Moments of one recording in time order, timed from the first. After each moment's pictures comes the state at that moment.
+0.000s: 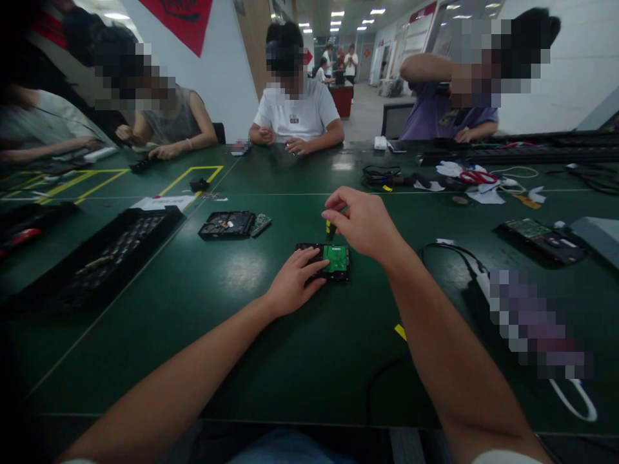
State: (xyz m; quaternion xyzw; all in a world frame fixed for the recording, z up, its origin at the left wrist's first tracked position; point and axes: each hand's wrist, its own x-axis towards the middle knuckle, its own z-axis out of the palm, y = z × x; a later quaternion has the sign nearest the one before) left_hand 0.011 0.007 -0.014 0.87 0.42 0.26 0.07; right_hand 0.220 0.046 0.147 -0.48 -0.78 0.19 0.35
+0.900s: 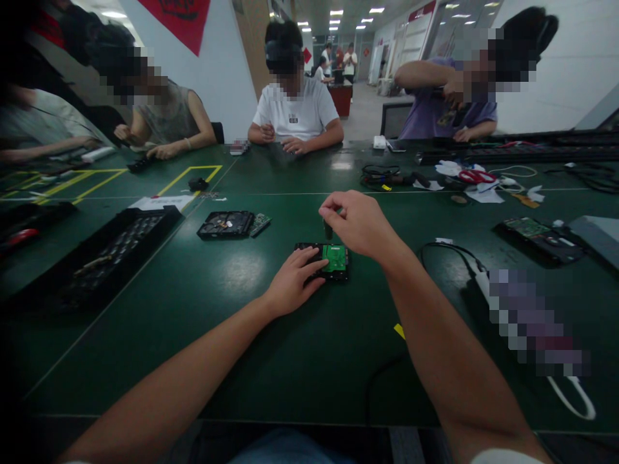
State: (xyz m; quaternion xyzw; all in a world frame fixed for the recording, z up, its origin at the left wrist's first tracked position) left_hand 0.011 0.007 -0.013 0.87 0.42 0.25 0.07; right_hand 0.218 0.046 0.145 -0.48 -0.80 0.15 0.33
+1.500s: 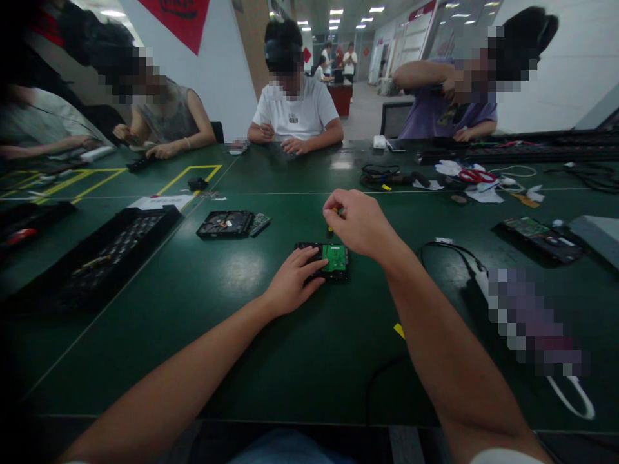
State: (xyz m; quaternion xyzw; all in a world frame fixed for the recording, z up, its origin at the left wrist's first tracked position) left_hand 0.011 0.007 -0.014 0.87 0.42 0.26 0.08; right_hand 0.218 0.048 0.144 -0.50 -0.79 0.14 0.32
